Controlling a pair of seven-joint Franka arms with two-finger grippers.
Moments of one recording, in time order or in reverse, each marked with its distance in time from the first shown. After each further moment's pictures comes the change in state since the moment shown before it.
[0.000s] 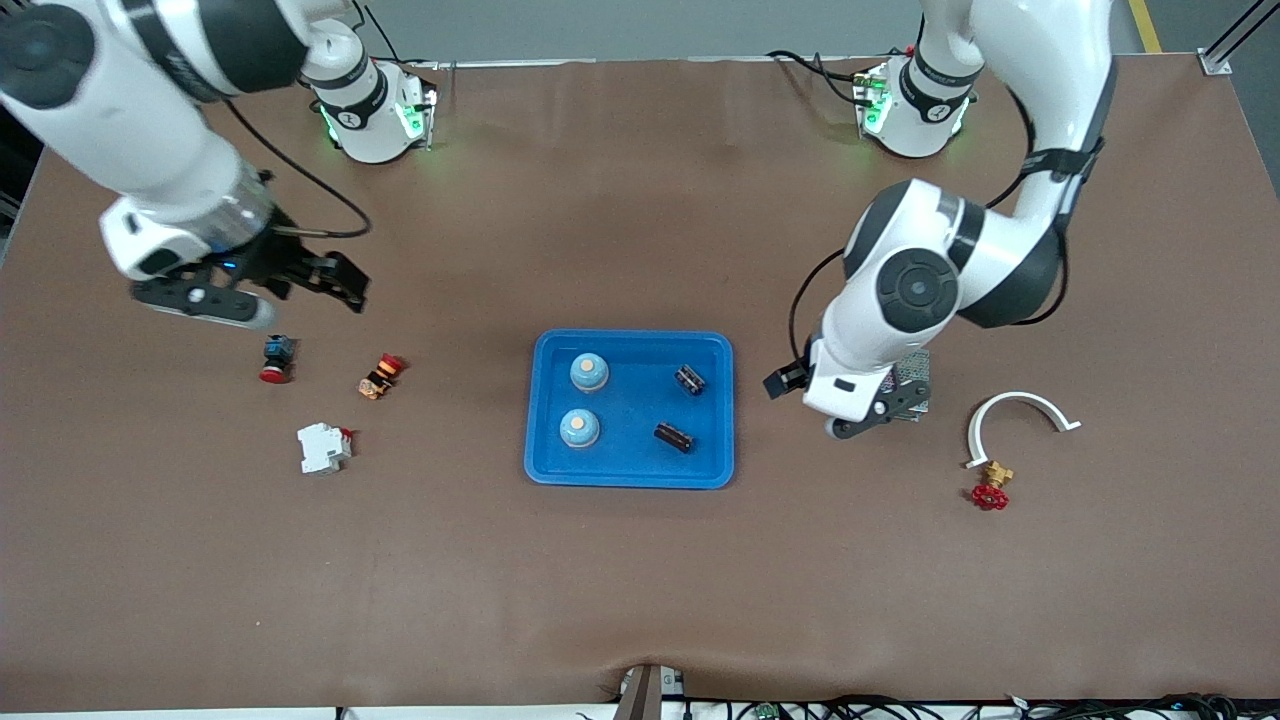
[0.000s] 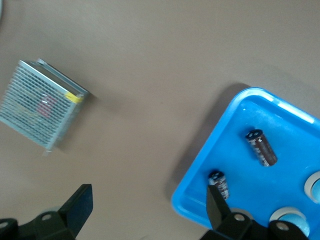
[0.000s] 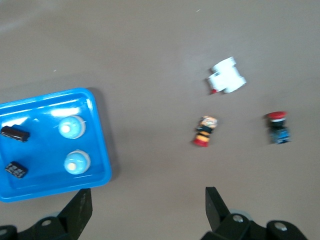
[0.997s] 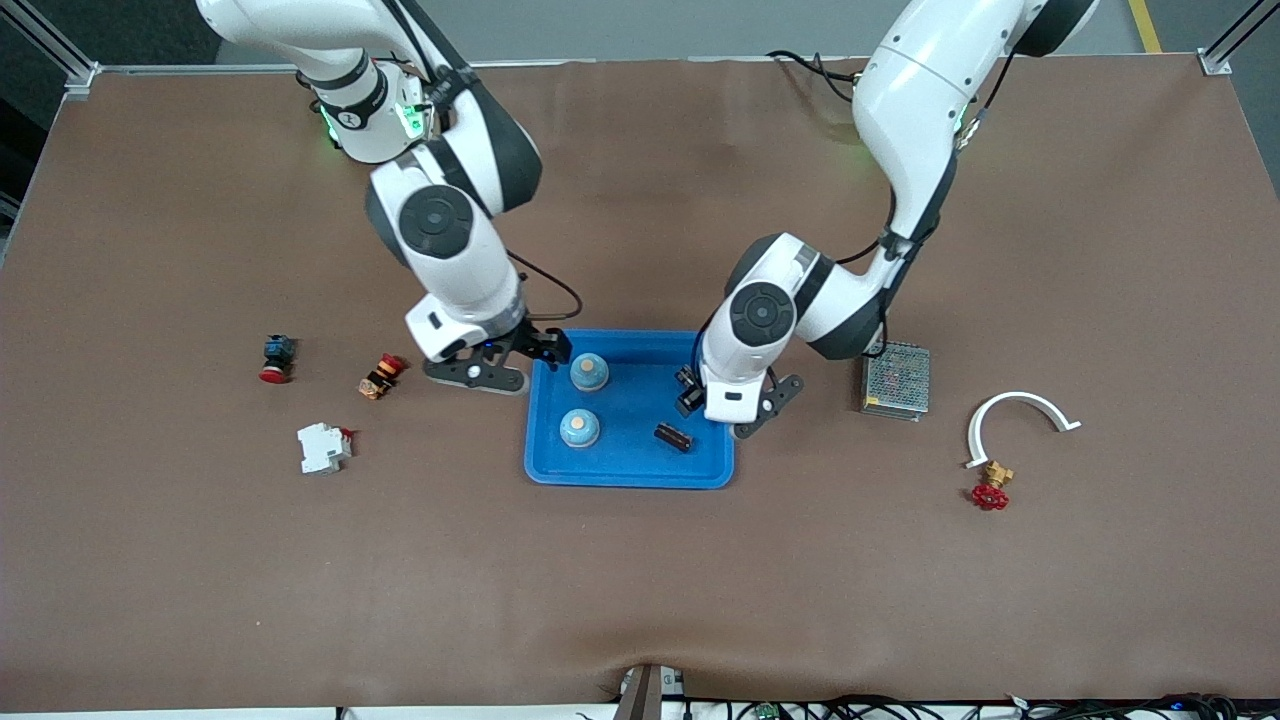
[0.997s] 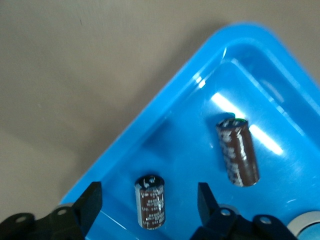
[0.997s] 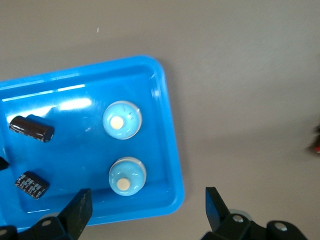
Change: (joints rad) left arm -0.165 0.240 -0.001 0.001 0.000 0.311 -0.383; right arm 0.252 0.369 0.000 0.023 0.001 0.346 0.218
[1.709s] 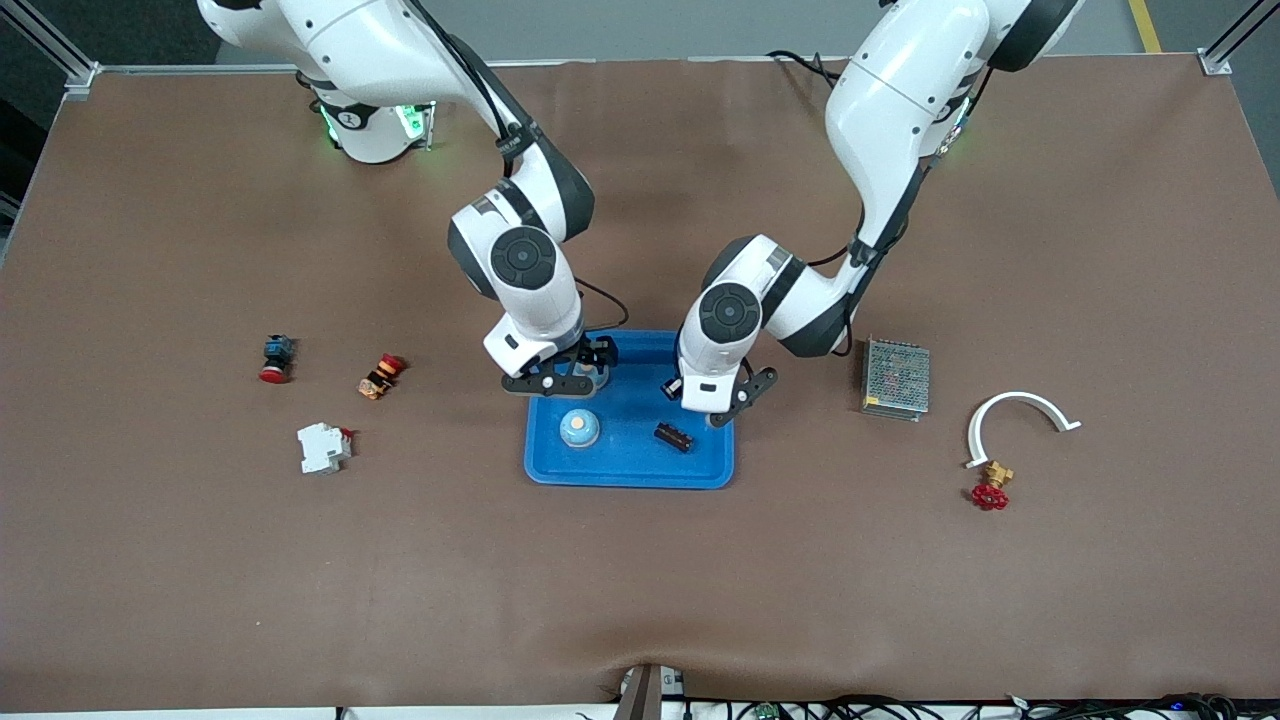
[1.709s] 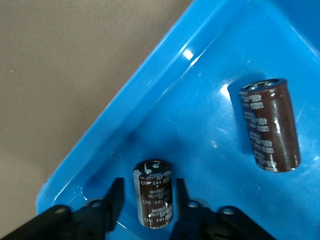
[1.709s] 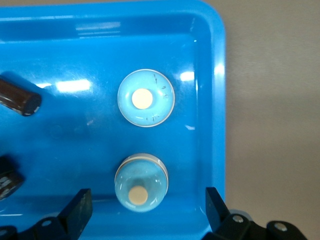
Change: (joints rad) left arm -0.036 0.051 0.000 0.001 0.000 0.017 -0.010; right arm 0.064 0.174 0.000 0.004 -0.002 0.162 -0.094
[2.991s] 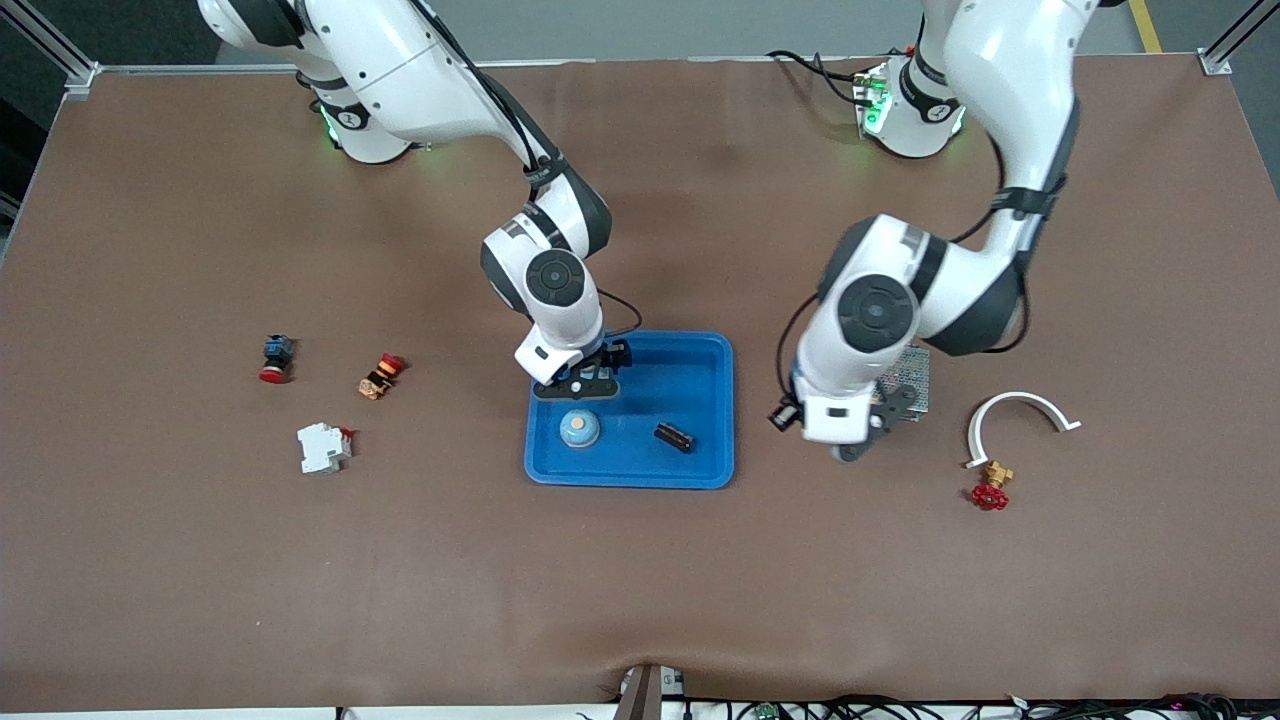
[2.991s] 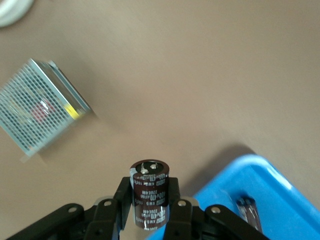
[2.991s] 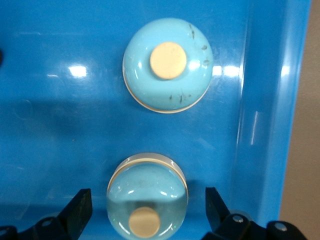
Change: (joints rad) left arm 0.236 -0.246 0.026 0.024 0.090 -0.276 0.147; right arm 0.039 0.114 0.000 0.007 0.000 0.086 -0.033
